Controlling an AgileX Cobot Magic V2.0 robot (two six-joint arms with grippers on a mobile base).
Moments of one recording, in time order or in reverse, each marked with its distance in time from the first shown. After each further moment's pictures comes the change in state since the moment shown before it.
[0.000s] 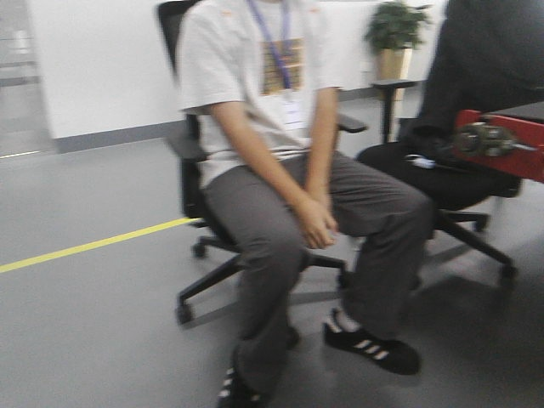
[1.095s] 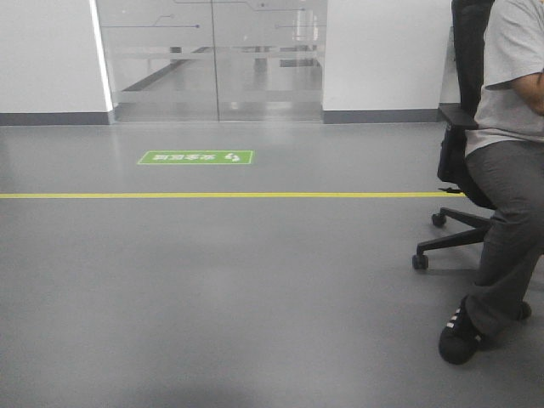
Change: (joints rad) left arm 0.000 0.000 0.000 -0.012 0.002 0.000; right arm 0.000 0.000 0.000 -0.006 0.002 0.000
